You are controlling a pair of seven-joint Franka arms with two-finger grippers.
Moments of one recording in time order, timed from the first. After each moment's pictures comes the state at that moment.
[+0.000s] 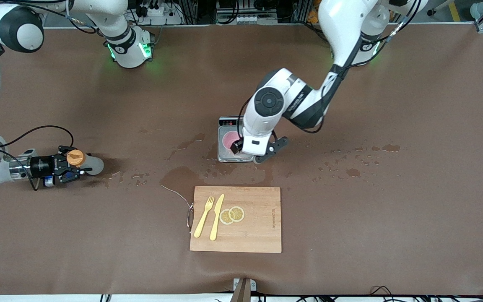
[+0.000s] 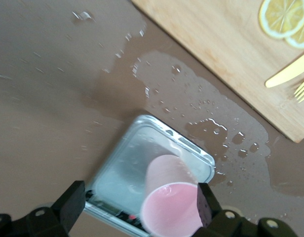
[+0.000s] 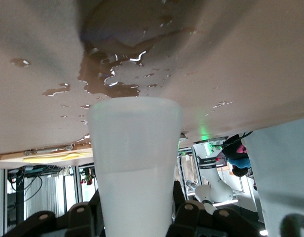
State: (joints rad) left arm -0.67 0.57 -0.07 -1.49 -0.16 2.07 -1.26; right arm -0.46 0.91 -0.01 -1.42 0.86 1.36 0.77
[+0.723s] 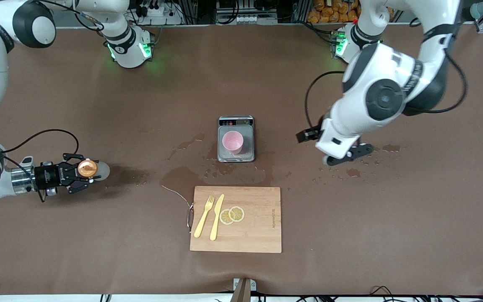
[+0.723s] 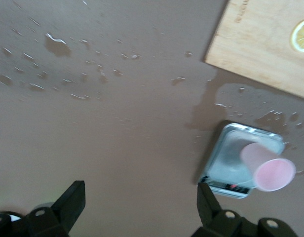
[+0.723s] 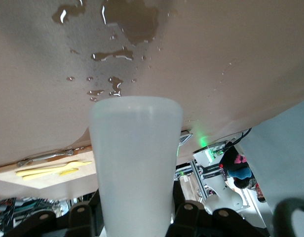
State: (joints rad) left arm -0.36 0.33 -0.07 -1.50 -0.16 1.64 -0.64; right arm -0.30 0.84 -0.02 -1.33 0.82 1.37 1.06
